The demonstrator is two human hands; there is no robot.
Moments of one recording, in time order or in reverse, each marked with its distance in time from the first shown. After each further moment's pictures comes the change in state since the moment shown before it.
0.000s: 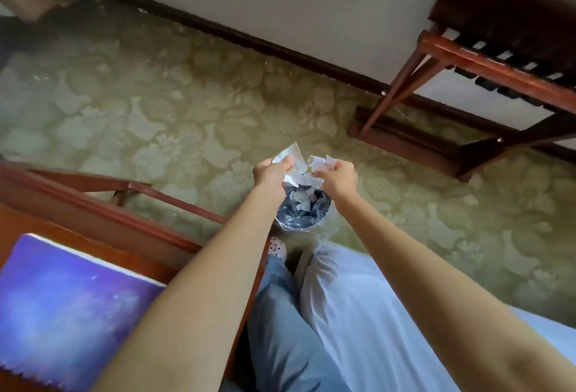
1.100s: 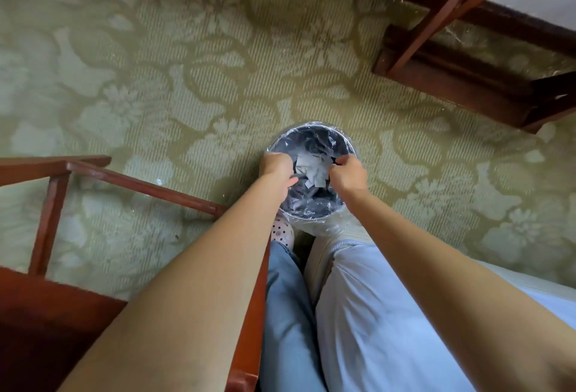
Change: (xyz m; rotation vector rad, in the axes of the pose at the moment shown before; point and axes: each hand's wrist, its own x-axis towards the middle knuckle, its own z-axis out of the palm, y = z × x) left_hand 0.201 -0.102 0.025 0.284 0.059 -0.262; right_hand 0.180 0.148 0.097 -0.271 -0.033 0.227
